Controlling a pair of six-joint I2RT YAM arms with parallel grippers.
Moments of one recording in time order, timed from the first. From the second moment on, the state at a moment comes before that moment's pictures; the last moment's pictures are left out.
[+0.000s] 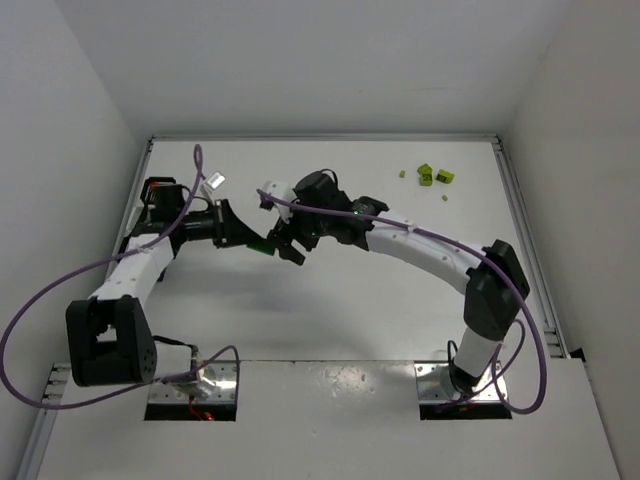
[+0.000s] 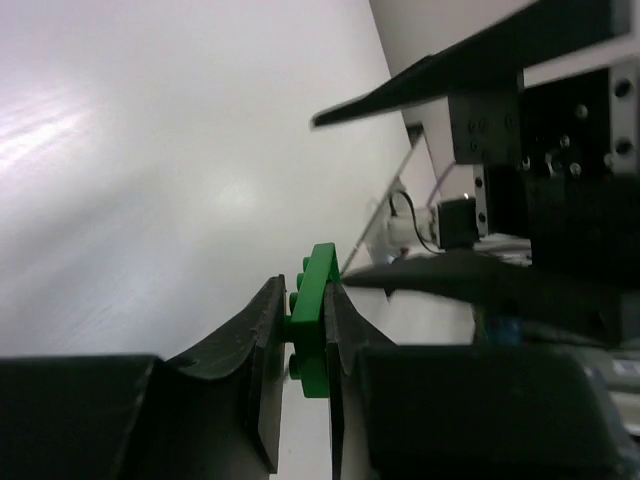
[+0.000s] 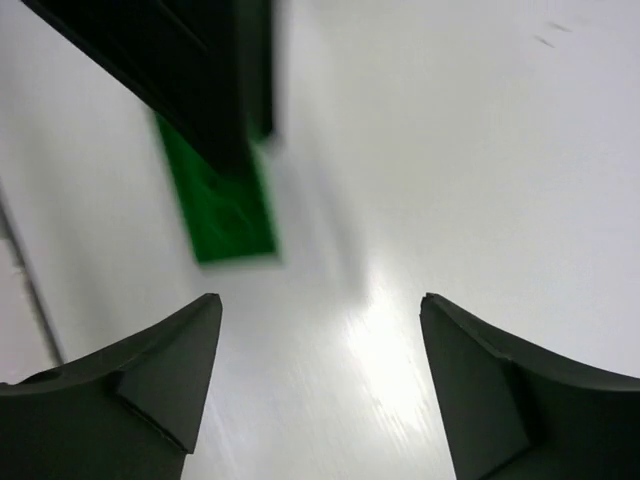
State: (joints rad) left arm 0.06 1.32 0.85 -0.31 1.16 -0.31; right arm 0.86 1.75 1.45 -0.41 -0.22 -0.24
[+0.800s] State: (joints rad) left arm 0.67 1.60 1.53 -0.93 0.59 0.33; right arm 0.55 1.60 1.16 -0.45 -0.03 -0.21
